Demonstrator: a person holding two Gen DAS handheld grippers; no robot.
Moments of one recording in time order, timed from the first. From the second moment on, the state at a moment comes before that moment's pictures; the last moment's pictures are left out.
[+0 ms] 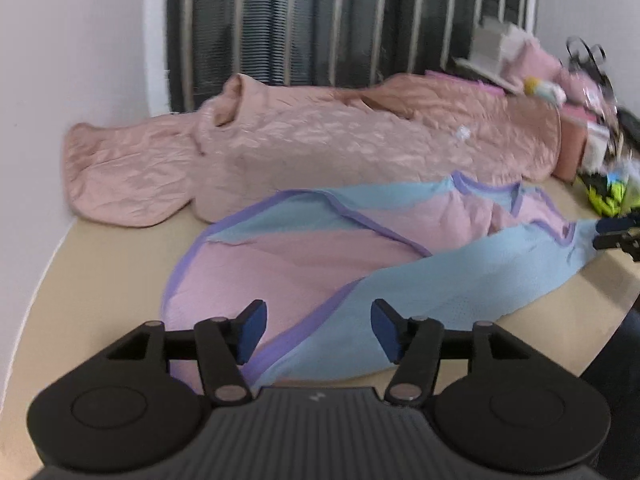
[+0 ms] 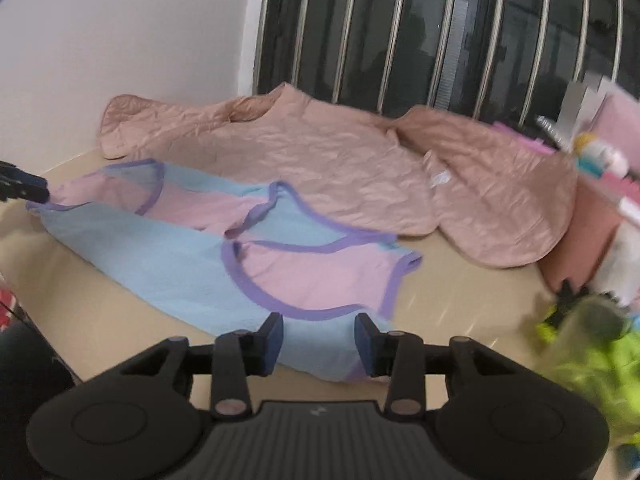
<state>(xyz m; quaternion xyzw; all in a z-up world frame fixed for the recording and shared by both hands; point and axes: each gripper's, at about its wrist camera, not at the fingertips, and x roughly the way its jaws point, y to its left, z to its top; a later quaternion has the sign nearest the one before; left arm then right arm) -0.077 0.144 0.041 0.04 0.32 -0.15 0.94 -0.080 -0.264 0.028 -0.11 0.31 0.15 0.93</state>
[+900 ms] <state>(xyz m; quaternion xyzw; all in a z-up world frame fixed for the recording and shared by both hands) -0.034 0.102 0.024 0.00 0.33 -0.19 0.92 -0.019 -0.219 0.023 0.01 0.33 0.23 0.91</state>
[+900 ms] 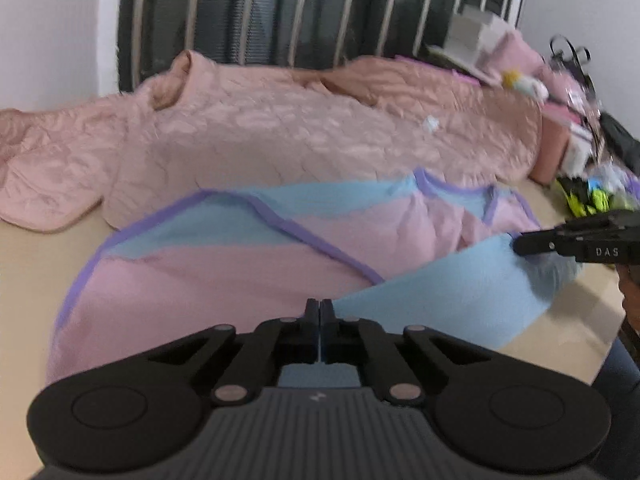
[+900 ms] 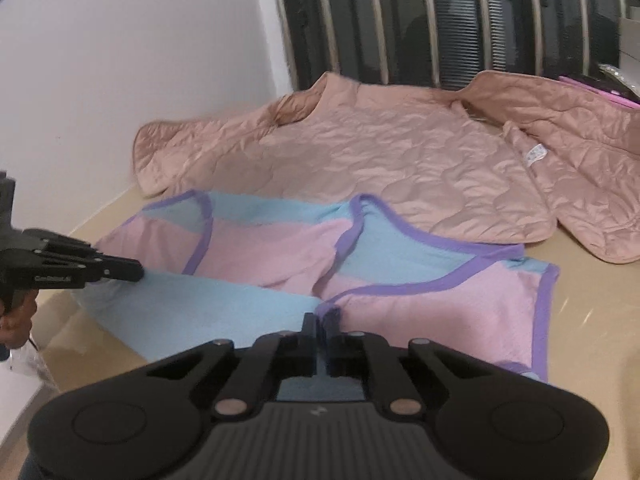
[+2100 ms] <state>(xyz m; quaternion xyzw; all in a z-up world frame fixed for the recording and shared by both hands) -0.081 0.168 0.039 -0.07 0.35 -0.02 0.93 -0.089 -0.276 0.025 -0.12 0.33 0.17 0.92</state>
